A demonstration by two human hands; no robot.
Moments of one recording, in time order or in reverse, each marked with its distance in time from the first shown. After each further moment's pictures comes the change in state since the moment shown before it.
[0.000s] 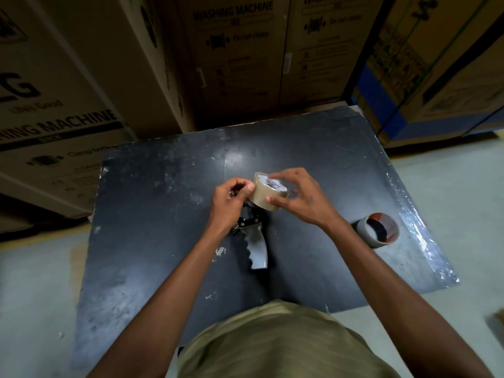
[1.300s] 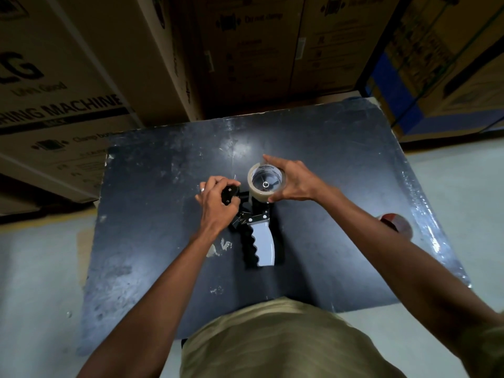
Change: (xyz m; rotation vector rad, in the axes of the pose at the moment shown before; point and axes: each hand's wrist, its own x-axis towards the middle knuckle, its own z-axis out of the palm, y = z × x) left_hand 0.003 -0.043 -0.037 0.571 0.135 0.014; right_hand 0.073 0.009 0.019 -0.256 -0.333 -0.122
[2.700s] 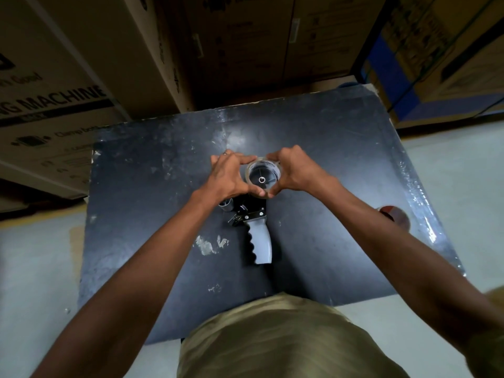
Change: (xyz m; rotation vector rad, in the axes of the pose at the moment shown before) left_hand 0.059 0.060 -0.007 0.265 -0.464 0.116; right_hand 0.008 -0.022 -0.017 -0.227 -0.010 0.175
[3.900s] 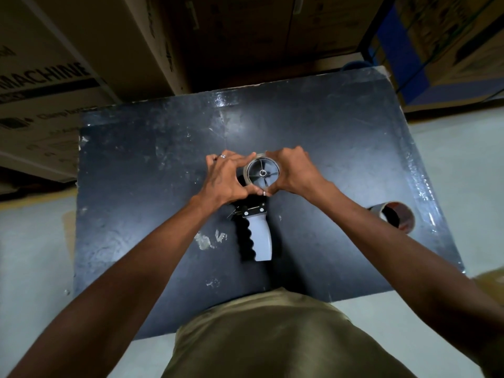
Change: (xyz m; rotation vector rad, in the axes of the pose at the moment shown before) left_hand 0.003 -0.035 0.032 0.034 0.095 0.115; right_hand 0.011 0.004 0.028 -0.042 0.039 0.045
